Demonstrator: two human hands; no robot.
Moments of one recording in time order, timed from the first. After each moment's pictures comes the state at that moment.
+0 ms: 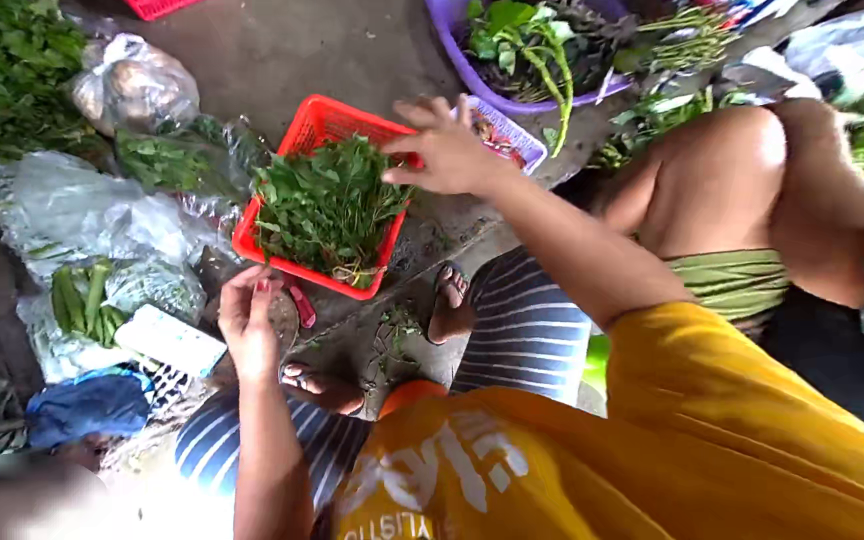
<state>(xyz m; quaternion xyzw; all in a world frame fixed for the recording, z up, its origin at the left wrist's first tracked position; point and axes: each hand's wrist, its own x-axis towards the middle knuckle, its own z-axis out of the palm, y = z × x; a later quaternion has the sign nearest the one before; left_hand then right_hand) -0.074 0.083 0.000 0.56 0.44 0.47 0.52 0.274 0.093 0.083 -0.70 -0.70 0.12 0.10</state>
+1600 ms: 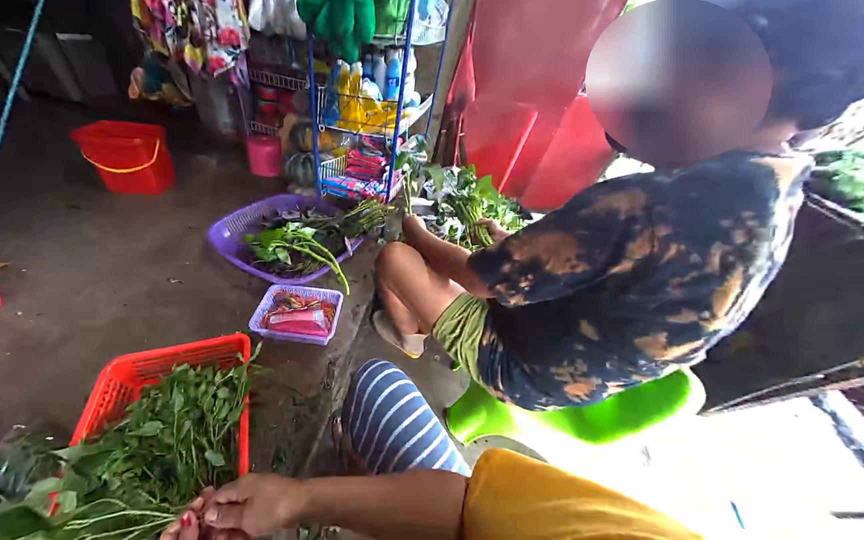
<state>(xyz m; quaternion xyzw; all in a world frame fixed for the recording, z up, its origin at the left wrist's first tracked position) 0.031 0.052 0.007 0.44 0.35 0.31 0.77 0.159 -0.003 -0.026 -0.59 -0.44 0.51 0.45</state>
